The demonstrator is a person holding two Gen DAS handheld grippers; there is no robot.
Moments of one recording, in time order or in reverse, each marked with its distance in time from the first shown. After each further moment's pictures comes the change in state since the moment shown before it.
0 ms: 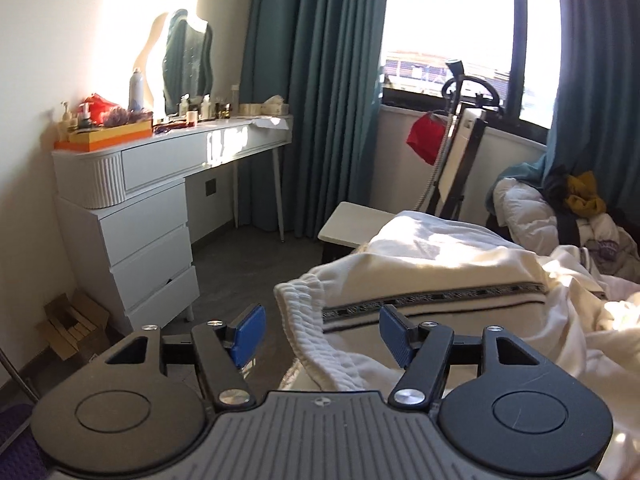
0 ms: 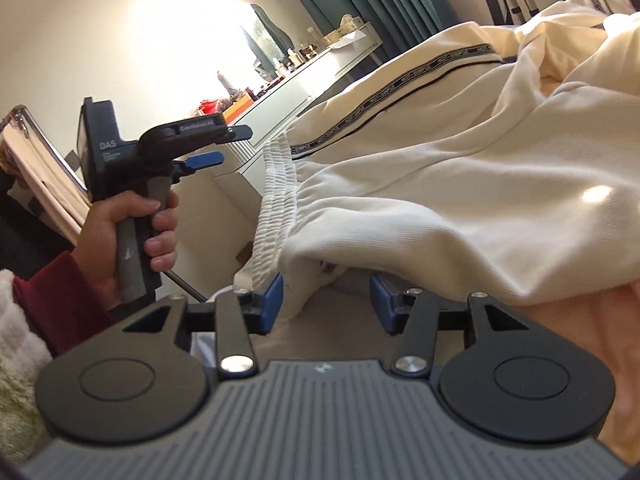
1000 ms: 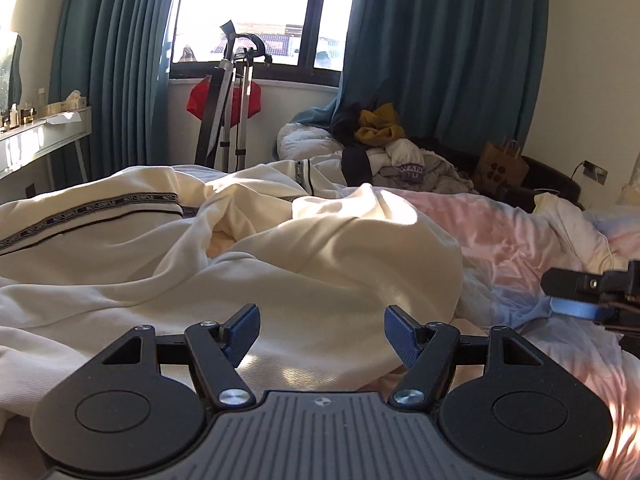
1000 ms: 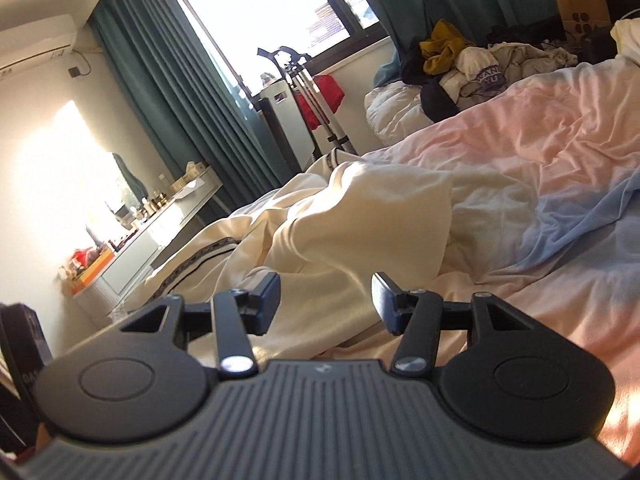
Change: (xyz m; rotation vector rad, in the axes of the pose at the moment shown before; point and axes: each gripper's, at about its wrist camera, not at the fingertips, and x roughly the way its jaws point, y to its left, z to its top) left arm -0.070 -0.313 -0.114 0.199 0.083 -0.456; right arm -0.219 -0.159 0.034 0.199 -0.387 -0.421
